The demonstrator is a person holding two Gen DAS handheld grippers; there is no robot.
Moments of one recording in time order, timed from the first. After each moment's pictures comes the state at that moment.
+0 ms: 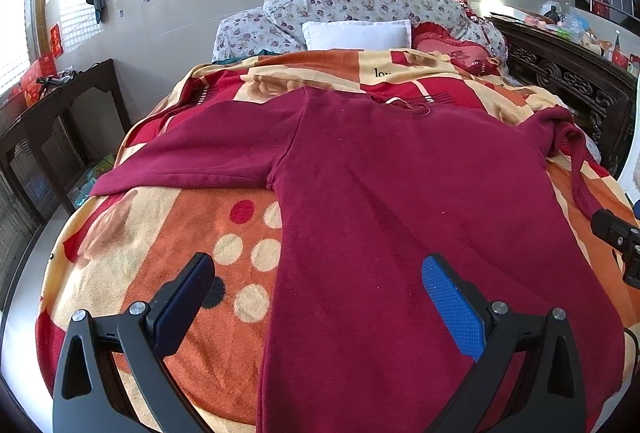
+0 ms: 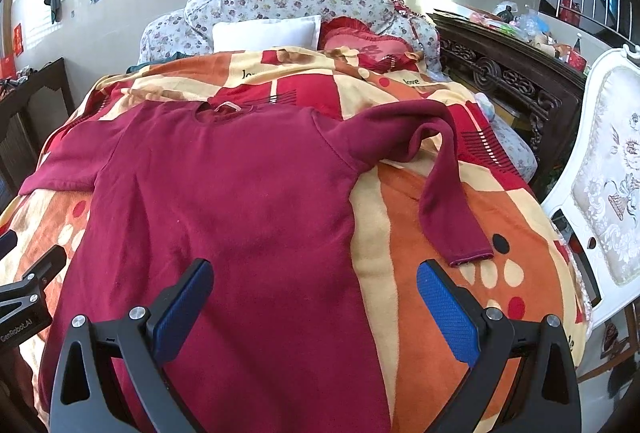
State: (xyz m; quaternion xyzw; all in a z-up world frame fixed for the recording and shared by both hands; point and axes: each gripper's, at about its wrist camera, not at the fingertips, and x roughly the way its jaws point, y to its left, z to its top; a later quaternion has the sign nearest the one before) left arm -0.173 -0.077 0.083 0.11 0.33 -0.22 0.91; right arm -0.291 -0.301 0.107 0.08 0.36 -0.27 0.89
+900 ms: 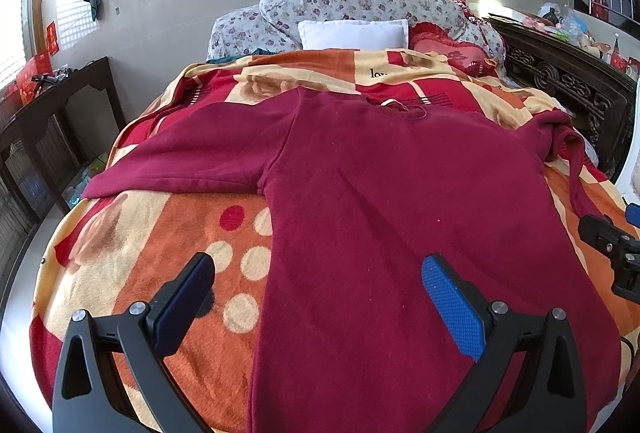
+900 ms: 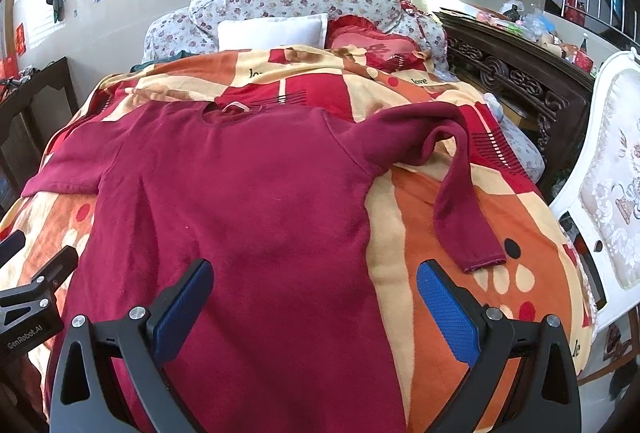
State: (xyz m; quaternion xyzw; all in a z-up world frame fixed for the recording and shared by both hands) left arm -0.173 -0.088 0.085 0.11 0.33 -0.22 0.91; right arm -0.273 -0.298 0.105 0.08 0.37 -0.26 0.89
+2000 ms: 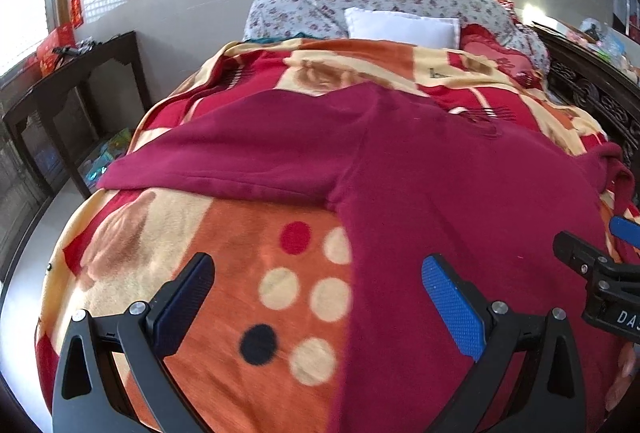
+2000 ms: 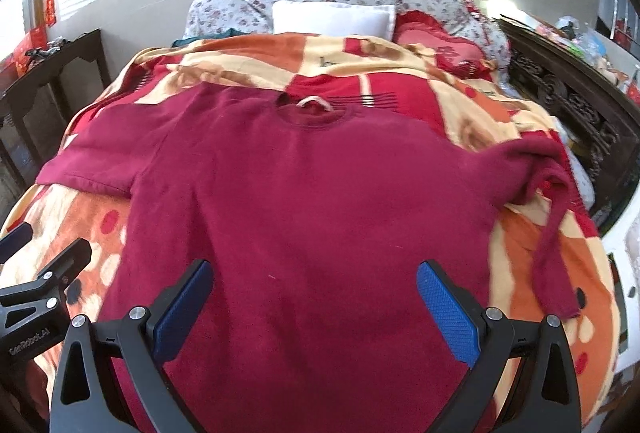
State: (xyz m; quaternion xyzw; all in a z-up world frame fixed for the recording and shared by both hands) left arm -0.090 -0.050 0.075 0.08 0.37 -0.17 0.91; right arm -0.166 -0.257 0.084 0.06 0.39 -0.18 0.90
